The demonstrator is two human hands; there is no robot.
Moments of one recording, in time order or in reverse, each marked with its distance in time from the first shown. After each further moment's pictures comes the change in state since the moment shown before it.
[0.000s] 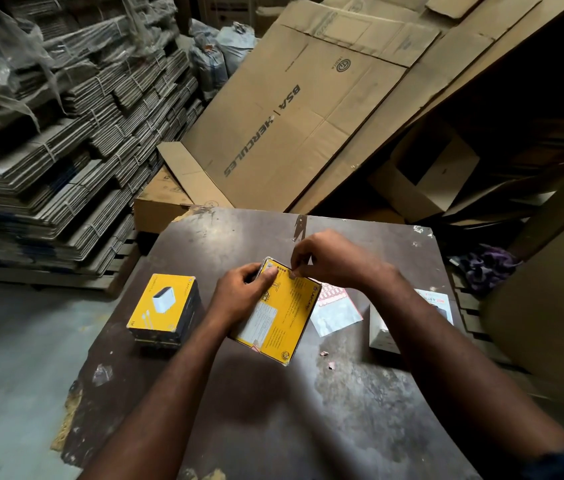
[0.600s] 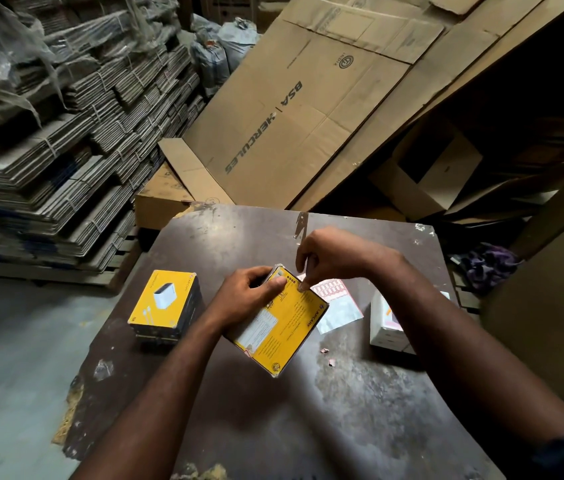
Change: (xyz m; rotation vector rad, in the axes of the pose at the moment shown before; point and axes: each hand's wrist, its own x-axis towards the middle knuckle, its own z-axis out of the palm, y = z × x) left_hand -0.007 0.003 -0.004 0.007 -0.189 0.059; right_hand 0.003 0.001 -0.012 -0.048 -0.194 -0.010
